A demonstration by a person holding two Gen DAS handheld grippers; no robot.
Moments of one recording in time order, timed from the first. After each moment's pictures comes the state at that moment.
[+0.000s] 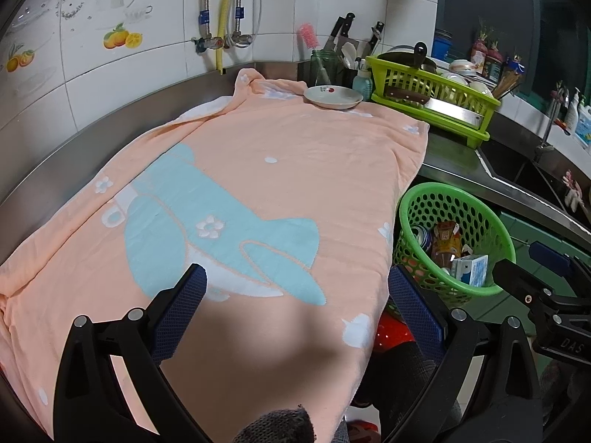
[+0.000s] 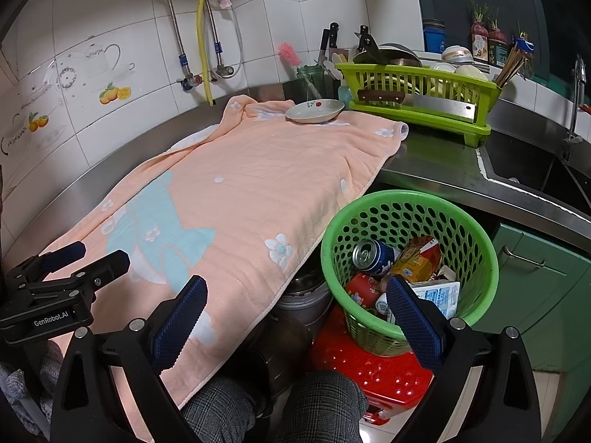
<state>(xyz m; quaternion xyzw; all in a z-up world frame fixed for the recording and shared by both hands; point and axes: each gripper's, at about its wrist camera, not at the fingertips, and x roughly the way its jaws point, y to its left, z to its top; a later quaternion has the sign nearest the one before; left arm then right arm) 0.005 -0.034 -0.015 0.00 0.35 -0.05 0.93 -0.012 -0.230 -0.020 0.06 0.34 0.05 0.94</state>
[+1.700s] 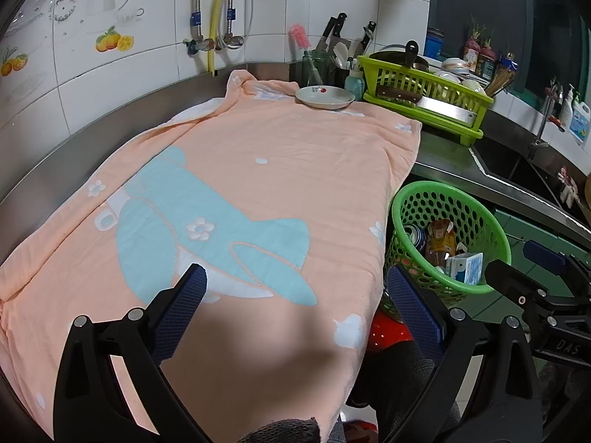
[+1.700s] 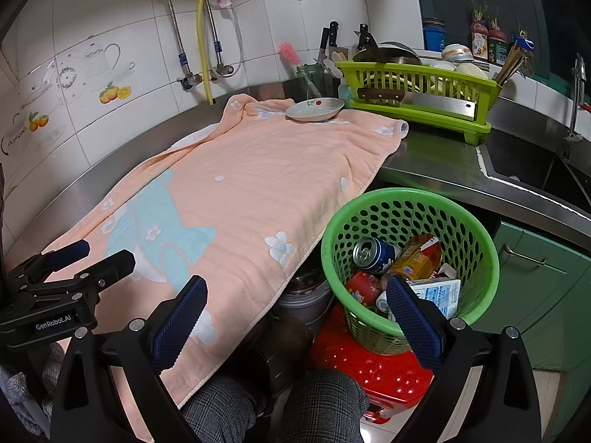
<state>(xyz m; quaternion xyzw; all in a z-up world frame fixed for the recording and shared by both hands) 0.006 -0.038 -0.016 0.00 0.35 -0.07 0.93 -0.013 -0.229 -0.021 0.06 0.34 0.05 0.94</state>
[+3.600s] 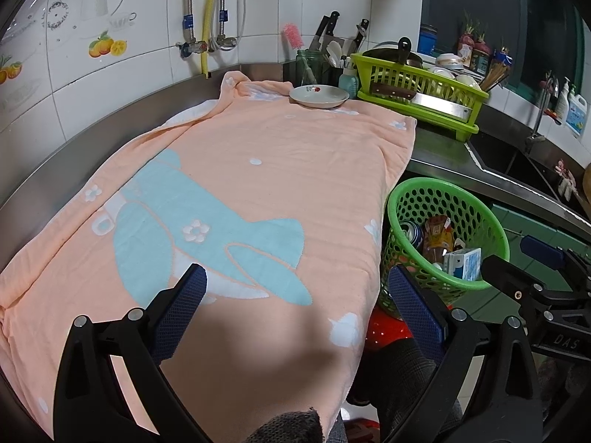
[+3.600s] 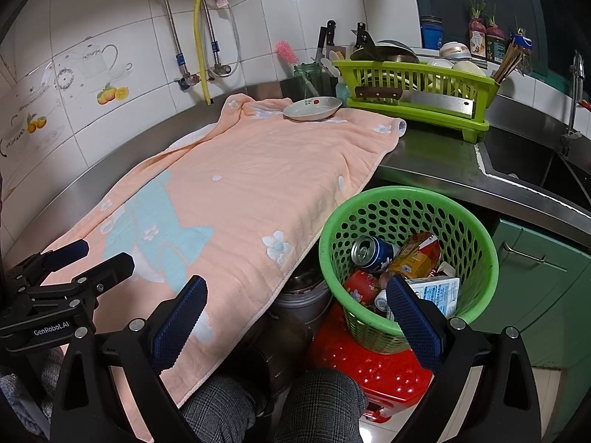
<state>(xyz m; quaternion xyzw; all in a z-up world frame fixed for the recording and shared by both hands) 0.005 -0.044 -0.014 0.01 0.35 -0.07 0.93 -0.014 -0.231 -0.024 0.06 0.34 0.04 0.94</state>
